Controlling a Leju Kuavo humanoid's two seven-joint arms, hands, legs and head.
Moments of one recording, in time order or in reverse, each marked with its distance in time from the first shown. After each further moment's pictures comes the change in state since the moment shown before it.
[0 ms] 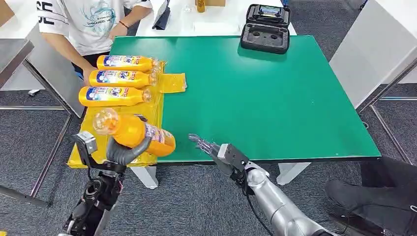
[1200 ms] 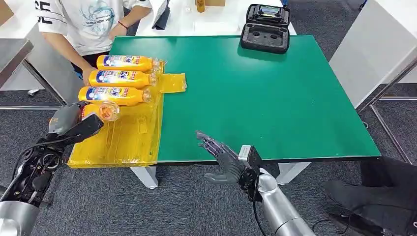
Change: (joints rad) left arm -0.243 0.330 0.024 0.217 -0.958 0.251 0.235; right arm 0.134 0.003 -0.143 -0.228 -0.040 0.133 0.000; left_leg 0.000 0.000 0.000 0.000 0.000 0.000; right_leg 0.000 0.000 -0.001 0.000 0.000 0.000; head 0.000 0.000
